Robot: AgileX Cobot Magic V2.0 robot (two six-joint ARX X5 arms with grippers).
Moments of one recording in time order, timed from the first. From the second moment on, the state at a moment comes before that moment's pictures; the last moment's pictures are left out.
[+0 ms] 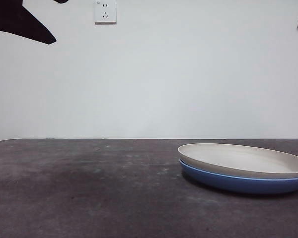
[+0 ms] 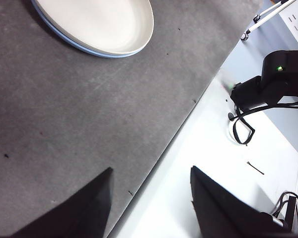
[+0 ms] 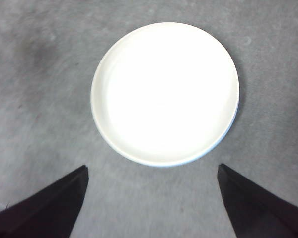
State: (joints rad) left arm -0.47 1.06 0.98 -0.89 0.71 0.06; right arm 0.19 0.90 0.99 -0.98 -0.29 0.06
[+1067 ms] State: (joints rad) left arm -0.47 1.06 0.98 -0.89 0.71 0.06; right arm 0.05 1.51 0.88 -0.48 -0.27 0.10
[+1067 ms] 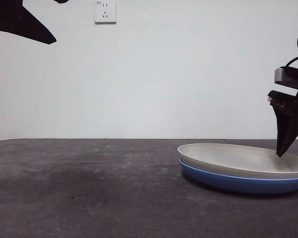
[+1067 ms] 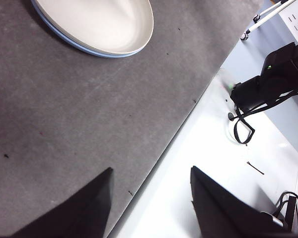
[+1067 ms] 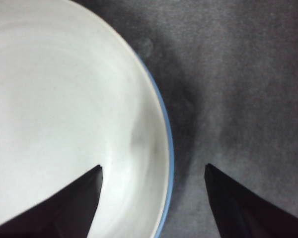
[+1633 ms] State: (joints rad) left arm -0.47 1.06 0.98 -0.88 0.71 0.06; right arm 0.05 1.57 0.88 -0.44 -0.29 0.10
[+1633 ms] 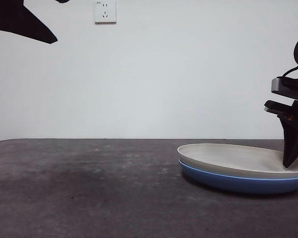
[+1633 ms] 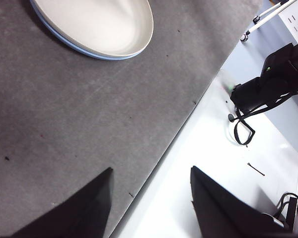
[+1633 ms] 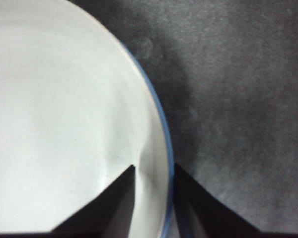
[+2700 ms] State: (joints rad) left arm -0.47 1.06 0.98 -0.88 0.71 0.06; right arm 0.01 1.32 0.88 -0.44 -0.37 0.18
